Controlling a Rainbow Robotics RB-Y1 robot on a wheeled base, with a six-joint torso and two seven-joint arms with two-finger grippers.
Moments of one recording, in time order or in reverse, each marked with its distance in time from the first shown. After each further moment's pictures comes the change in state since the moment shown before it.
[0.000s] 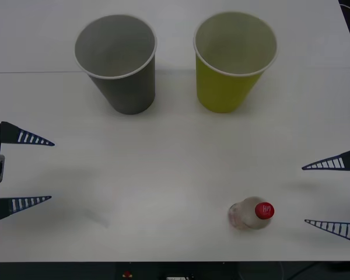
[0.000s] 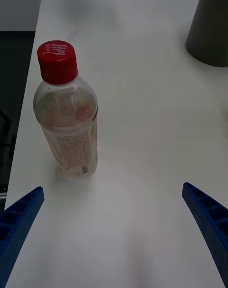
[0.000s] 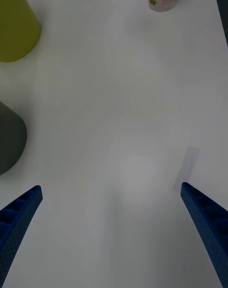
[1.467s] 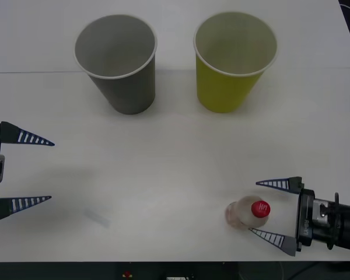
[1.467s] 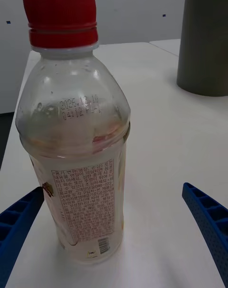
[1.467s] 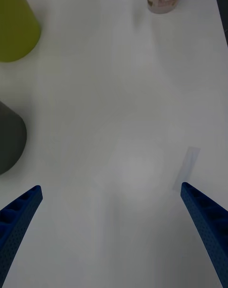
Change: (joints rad) right arm -0.389 0.099 0.849 0.477 -0.748 0.090 0.669; left arm 0.000 0.000 0.000 0.000 0.000 0.000 0.000
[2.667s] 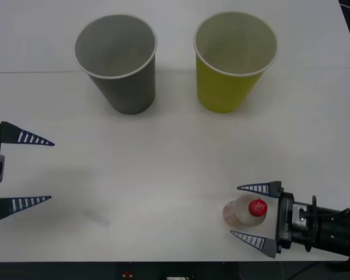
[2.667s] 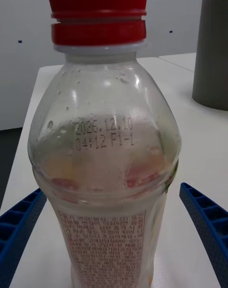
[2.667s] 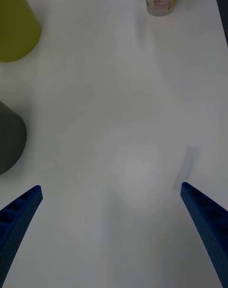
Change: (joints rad) right arm -0.048 0.084 0.070 0.027 -0.010 -0.005 0.032; left arm 0.000 0.000 0.000 0.000 0.000 0.000 0.000
